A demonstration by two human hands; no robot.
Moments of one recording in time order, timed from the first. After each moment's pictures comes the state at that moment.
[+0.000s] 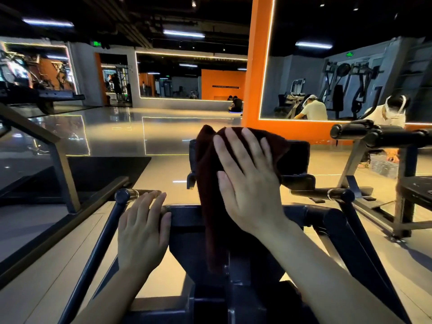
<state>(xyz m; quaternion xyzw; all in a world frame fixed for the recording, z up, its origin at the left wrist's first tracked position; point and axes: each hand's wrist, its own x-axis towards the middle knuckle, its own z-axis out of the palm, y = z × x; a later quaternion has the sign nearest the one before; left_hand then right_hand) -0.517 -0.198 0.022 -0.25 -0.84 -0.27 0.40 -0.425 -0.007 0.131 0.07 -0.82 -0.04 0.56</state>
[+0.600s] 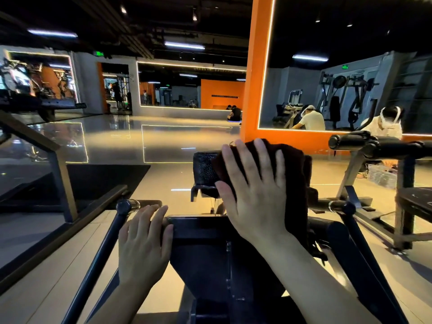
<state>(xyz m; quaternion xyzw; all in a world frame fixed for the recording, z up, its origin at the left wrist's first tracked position) -0.519 -0.198 0.018 -0.24 -0.84 -0.27 0.40 -0.433 -0.007 0.128 0.00 -0.81 -0.13 0.57</state>
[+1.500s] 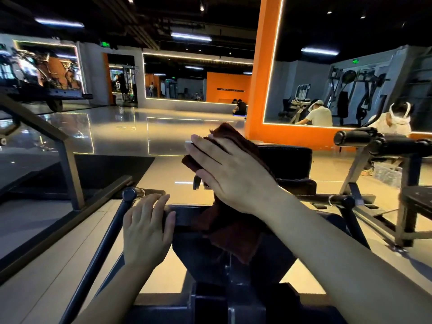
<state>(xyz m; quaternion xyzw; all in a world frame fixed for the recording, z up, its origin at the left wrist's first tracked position) -0.516 -0.201 0.021 -0.23 -0.85 -0.27 0.38 -0.440 -0.023 0.170 0.21 -0.87 -0.16 0.43</state>
